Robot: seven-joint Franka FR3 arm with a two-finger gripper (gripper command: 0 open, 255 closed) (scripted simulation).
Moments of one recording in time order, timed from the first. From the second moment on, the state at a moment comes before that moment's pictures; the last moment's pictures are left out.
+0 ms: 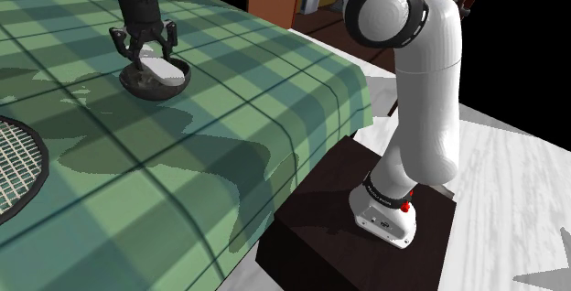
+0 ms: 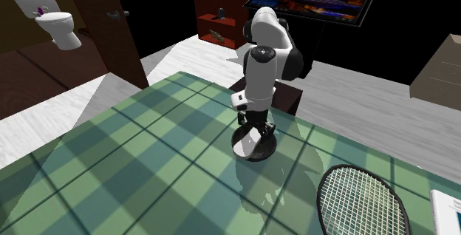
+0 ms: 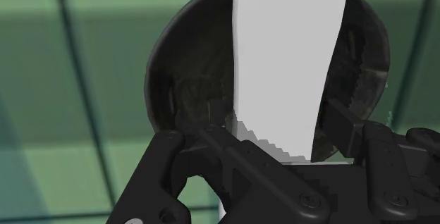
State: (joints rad) arm 0.29 0.52 0.21 -1.20 -0.09 1.73 0.48
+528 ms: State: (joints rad) arm 0.29 0.52 0.21 -1.20 -0.09 1.73 0.48
